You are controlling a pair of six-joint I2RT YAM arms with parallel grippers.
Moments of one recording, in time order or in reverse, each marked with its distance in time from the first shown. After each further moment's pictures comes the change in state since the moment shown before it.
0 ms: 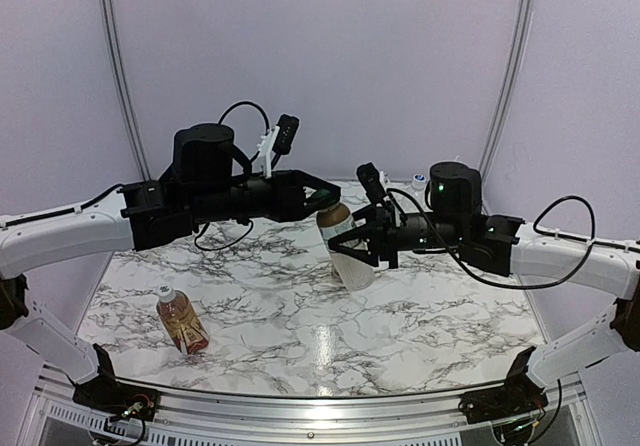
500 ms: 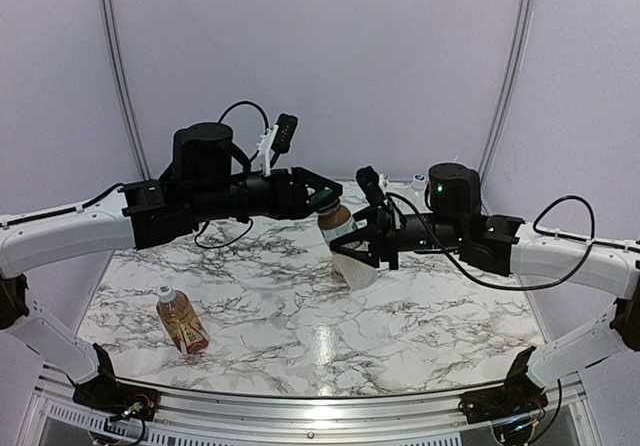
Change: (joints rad) left arm 0.006 0.009 -0.003 0.008 -0.021 -0.039; right arm 0.002 0.000 0.000 -0.031 0.035 -0.059
